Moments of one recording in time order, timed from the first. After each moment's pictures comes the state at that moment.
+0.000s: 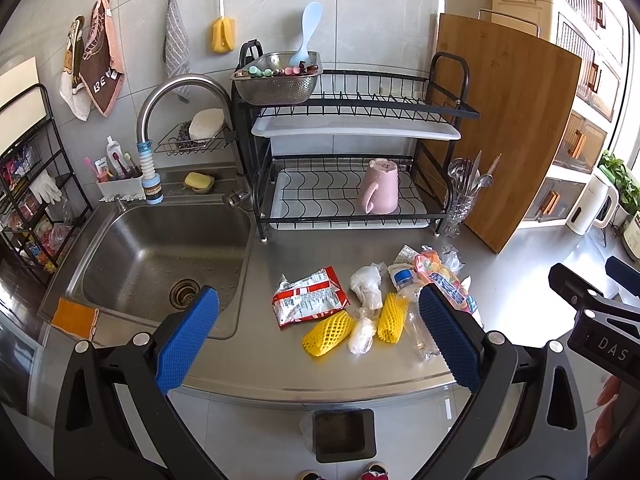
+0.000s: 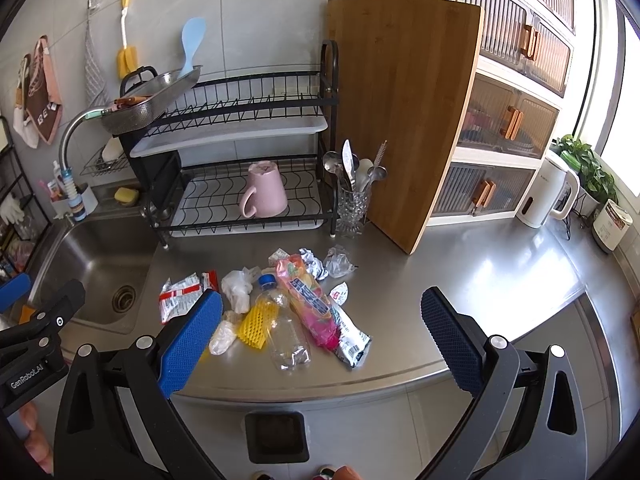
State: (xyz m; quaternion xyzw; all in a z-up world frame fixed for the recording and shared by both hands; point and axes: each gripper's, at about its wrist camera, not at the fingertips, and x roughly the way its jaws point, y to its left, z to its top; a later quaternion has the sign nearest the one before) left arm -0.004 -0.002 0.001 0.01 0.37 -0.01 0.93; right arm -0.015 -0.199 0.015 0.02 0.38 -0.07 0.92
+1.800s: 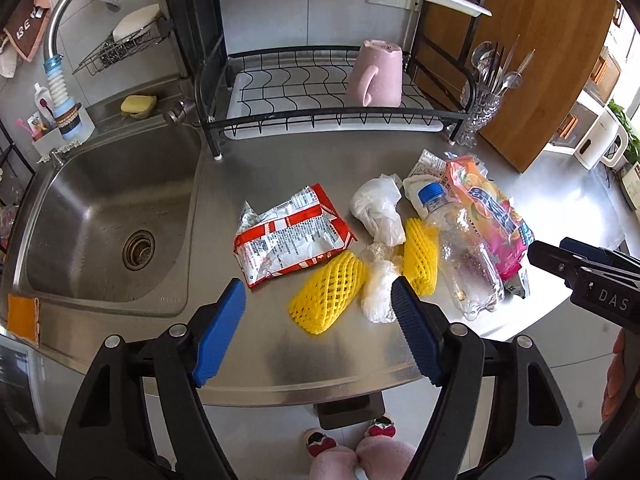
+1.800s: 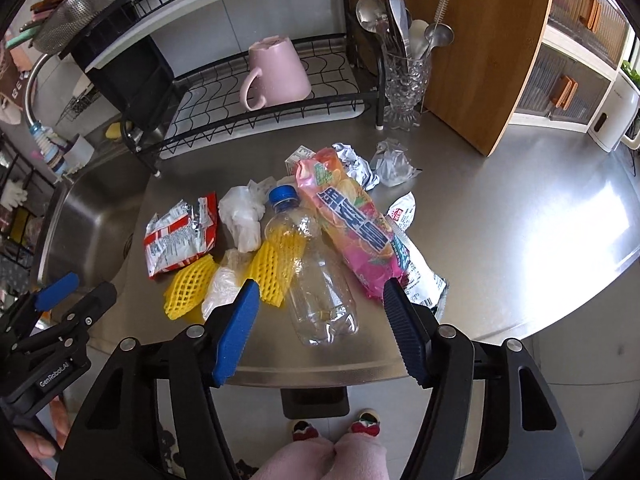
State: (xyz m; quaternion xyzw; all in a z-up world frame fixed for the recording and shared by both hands) left arm 0.085 0.012 -0.151 0.03 0.50 -0.08 0.86; right arm 0.073 -0.199 -0.139 0.09 0.54 -0.01 0.84
